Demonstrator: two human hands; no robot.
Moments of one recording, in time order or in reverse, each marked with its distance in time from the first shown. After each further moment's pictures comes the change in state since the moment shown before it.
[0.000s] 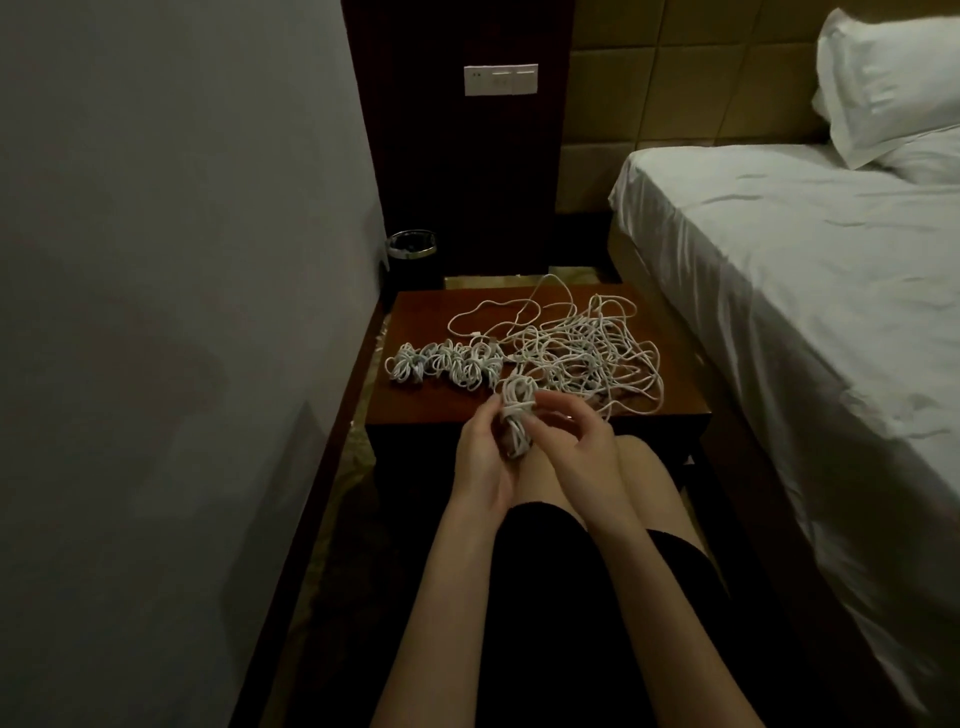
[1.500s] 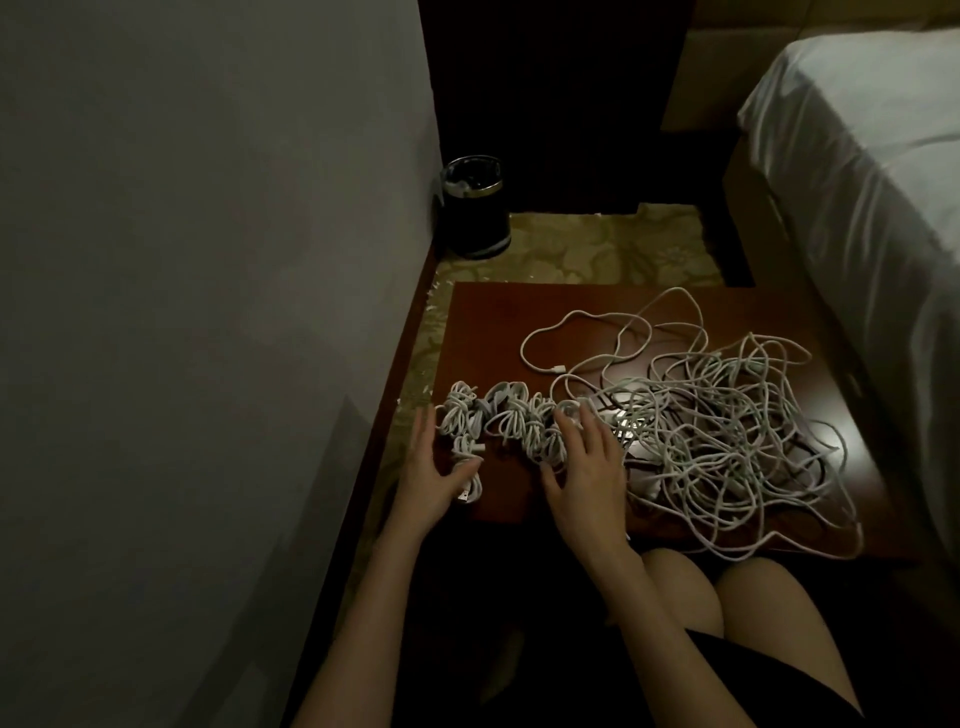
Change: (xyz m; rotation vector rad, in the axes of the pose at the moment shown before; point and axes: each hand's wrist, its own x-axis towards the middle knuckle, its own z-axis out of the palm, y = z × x) left_hand 0.215 0.057 -0.163 1.050 0.202 0.143; right_hand 0.186 0.109 0.106 -0.876 -0.153 -0.022
